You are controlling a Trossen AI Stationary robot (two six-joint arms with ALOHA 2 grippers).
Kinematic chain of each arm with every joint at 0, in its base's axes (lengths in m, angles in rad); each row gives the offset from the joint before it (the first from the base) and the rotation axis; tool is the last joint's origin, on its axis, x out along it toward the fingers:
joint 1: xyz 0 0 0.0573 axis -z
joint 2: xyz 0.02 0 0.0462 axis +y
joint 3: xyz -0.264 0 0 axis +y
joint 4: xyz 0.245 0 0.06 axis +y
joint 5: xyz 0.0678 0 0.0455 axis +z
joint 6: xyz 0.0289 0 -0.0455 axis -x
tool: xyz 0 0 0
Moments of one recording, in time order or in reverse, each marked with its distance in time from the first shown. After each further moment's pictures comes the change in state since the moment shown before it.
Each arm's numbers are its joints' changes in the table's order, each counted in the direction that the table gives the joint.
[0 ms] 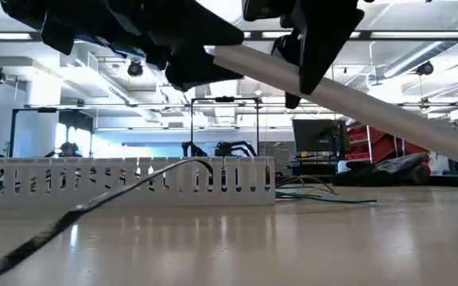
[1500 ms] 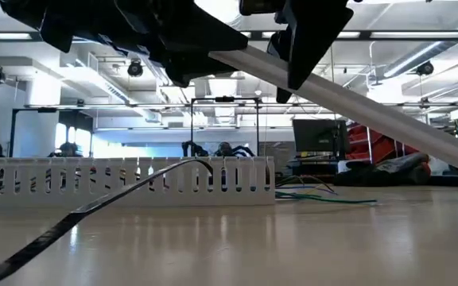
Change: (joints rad) left arm 0.001 0.000 -0.001 -0.015 0.068 -0.012; right arm 0.002 -0.011 0.000 -0.035 -0.032 0.002
